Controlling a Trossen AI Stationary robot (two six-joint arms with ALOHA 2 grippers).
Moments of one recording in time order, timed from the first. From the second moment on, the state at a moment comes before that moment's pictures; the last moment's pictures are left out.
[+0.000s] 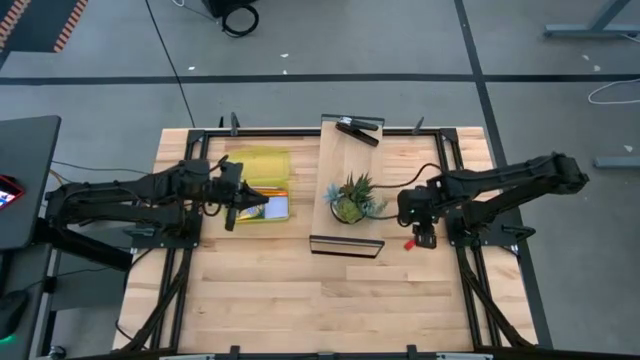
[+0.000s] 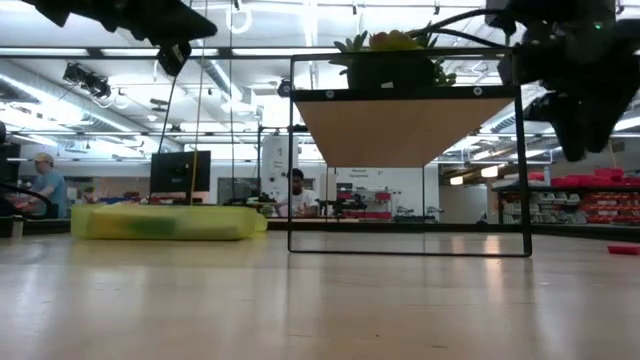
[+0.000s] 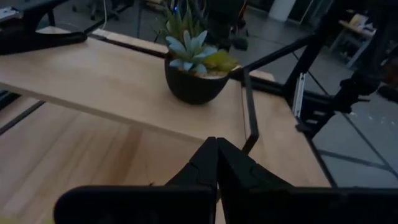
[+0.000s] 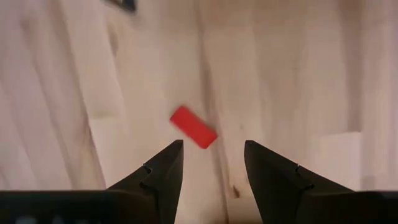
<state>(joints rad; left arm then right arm) 0.14 0.72 0.60 -0.12 0.15 -0.21 0.08 1.11 0.82 -1.10 -0.08 0.27</state>
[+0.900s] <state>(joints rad) 0.12 0.69 0.60 -0.16 0.09 -0.22 0.26 1.22 0.78 -1.03 -0.14 -0.49</state>
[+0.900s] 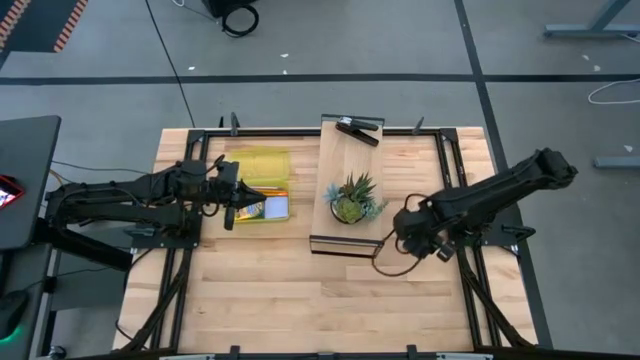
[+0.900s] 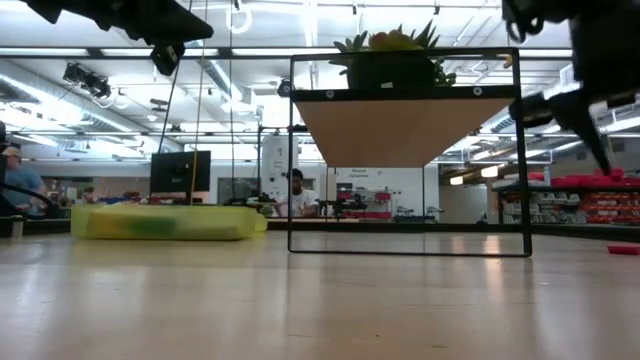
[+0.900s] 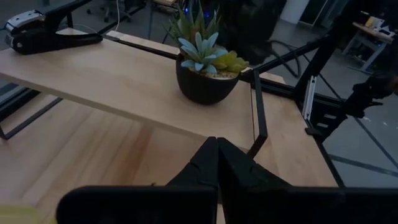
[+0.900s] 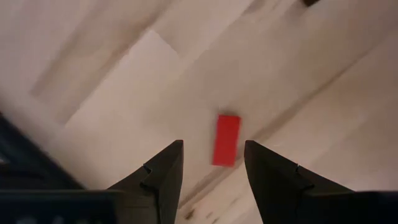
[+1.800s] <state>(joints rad) 0.12 0.69 0.60 -0.17 0.08 -0.25 0.36 1.32 0.75 -0.98 0.10 -0.37</state>
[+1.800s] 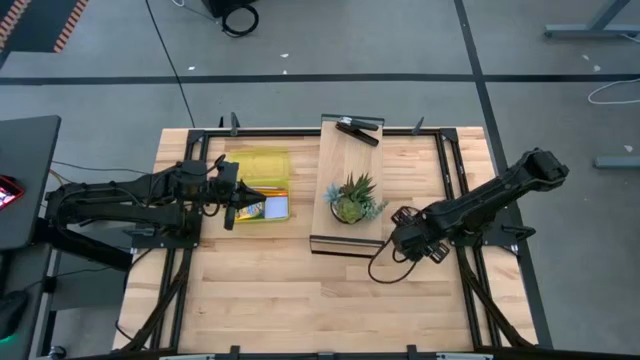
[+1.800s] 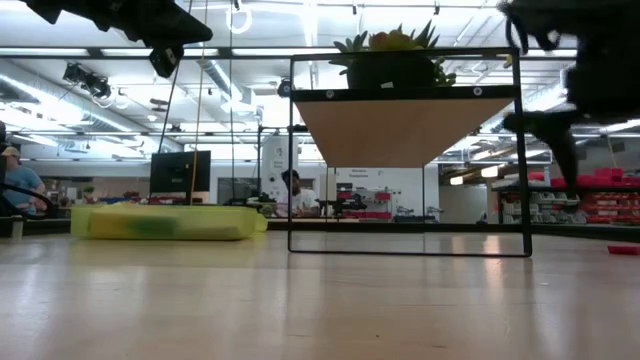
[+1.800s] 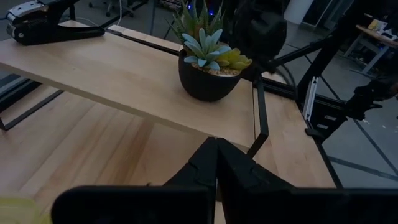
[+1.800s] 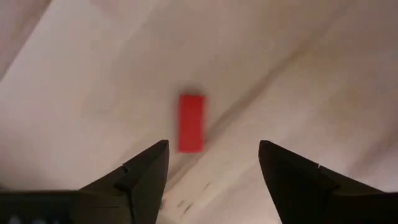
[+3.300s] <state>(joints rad) 0.12 0.69 0.60 -0.17 0.04 -0.25 0.35 1.42 0.59 -0.75 0.04 -0.42</state>
